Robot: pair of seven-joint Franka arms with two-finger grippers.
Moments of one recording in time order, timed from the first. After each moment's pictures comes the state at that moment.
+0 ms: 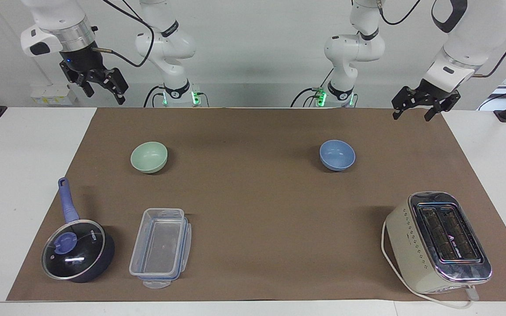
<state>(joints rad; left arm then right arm) -0.06 -0.04 0.03 -1.64 -0.05 1.53 0.03 -0.02 -0.04 -0.02 -1.49 -0.02 1.43 0.26</state>
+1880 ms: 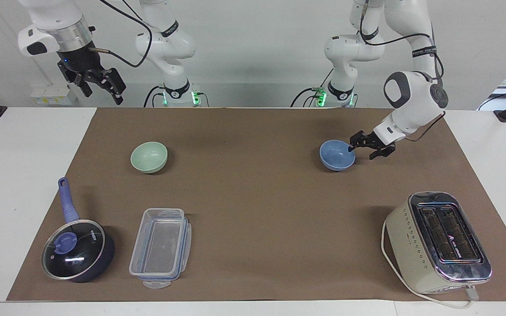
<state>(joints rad) -0.06 -0.05 0.02 -2.36 -0.41 2.14 0.50 -0.03 -0.04 -0.02 -1.49 -0.02 1.43 0.26</state>
